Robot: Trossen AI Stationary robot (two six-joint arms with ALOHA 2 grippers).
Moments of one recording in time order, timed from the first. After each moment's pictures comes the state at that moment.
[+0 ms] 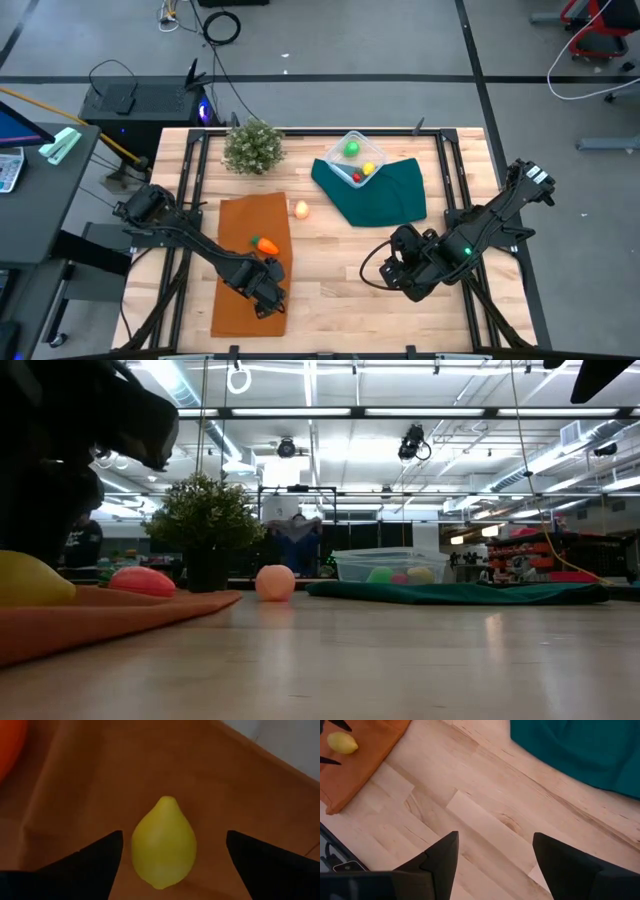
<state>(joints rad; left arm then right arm) -0.59 1.79 1.14 -0.75 -0.03 -1.02 0.66 1.48 1.38 -1.24 0.40 1.58</state>
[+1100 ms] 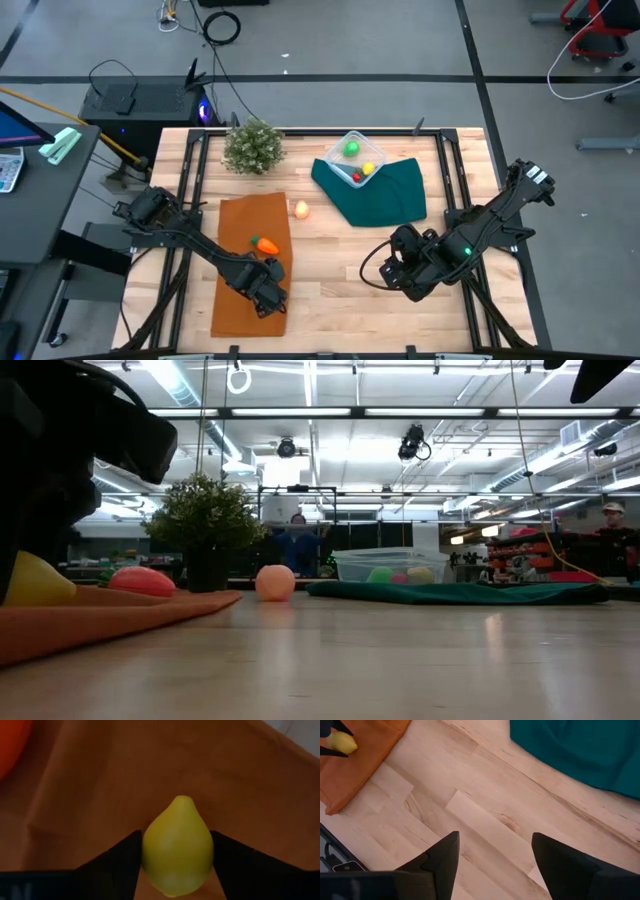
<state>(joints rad) -0.59 1.83 1.14 -0.78 -0.04 -1.04 0.66 1.48 1.38 -1.25 0.40 1.58</state>
